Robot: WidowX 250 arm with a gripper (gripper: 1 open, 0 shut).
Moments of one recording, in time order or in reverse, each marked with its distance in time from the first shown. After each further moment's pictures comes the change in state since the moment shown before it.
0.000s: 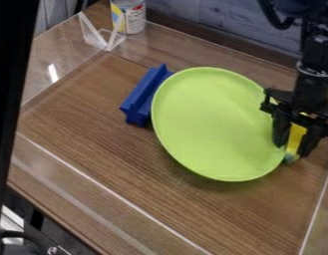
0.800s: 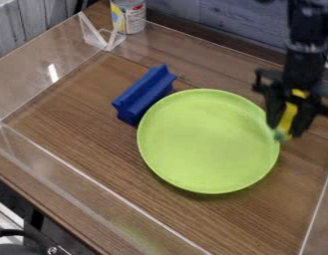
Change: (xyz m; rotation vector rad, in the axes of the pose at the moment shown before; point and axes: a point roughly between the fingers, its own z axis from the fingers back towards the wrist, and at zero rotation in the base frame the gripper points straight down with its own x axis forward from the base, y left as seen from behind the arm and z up) arm -0.011 0.020 0.055 -0.040 -0.094 -0.008
